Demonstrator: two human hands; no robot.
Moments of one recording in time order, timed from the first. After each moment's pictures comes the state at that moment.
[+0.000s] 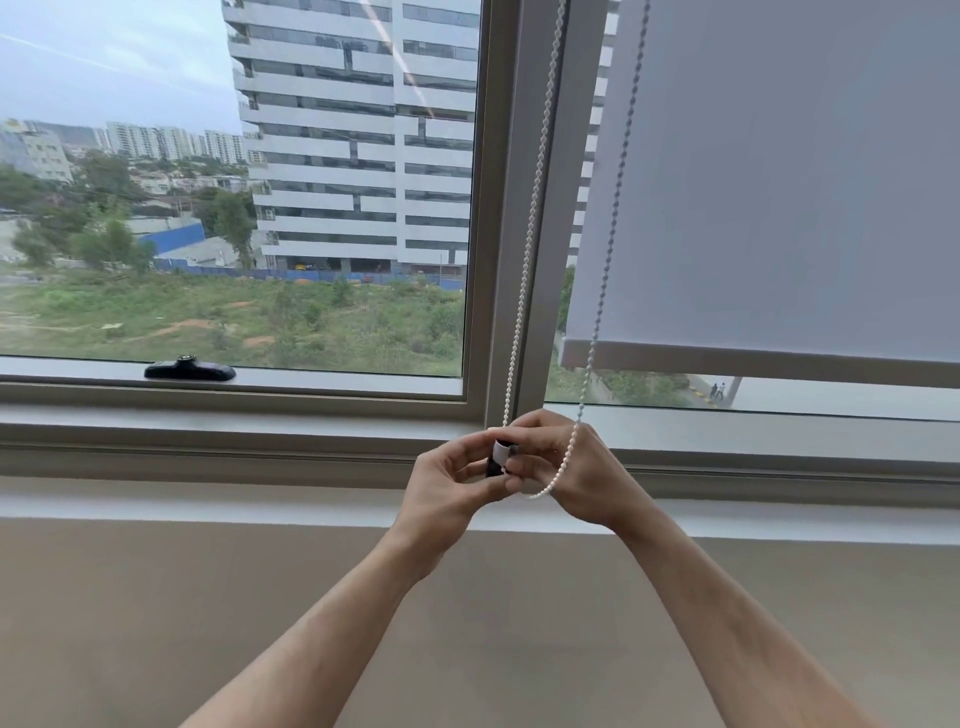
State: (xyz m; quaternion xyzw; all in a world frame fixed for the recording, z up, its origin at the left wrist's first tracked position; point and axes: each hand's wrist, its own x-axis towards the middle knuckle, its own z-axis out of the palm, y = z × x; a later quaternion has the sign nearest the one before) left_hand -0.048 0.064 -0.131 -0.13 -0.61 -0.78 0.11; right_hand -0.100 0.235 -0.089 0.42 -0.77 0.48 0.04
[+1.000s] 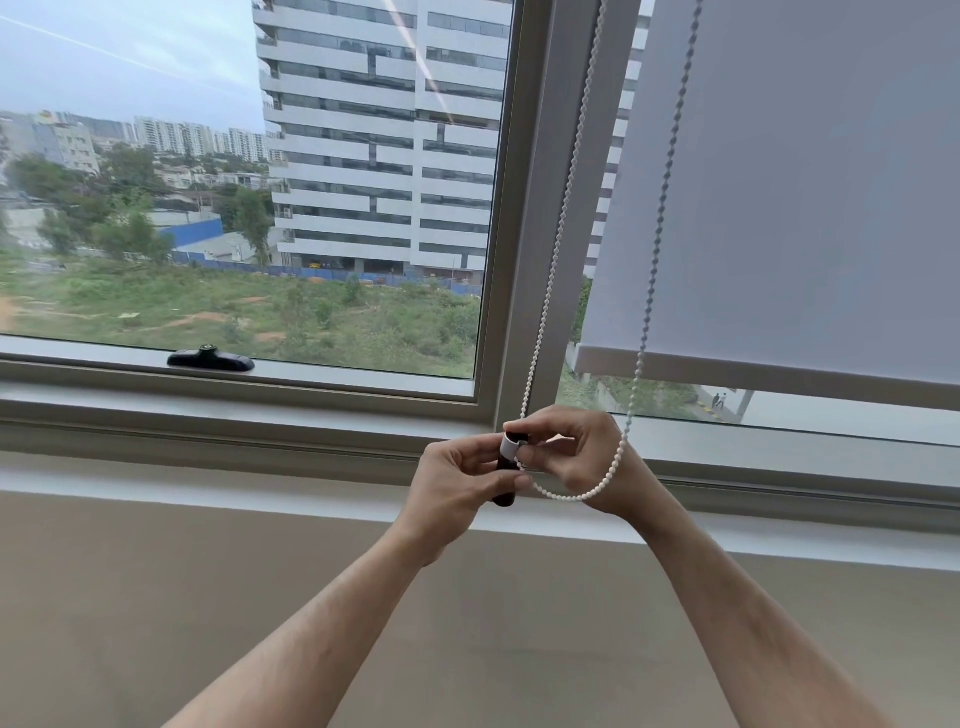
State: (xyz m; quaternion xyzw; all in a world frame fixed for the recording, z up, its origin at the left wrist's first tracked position) left_hand -0.040 0.062 -0.120 -0.14 -0.63 -0.76 0.12; right_hand -0.093 0.232 -0.070 0.40 -0.77 0.48 0.09
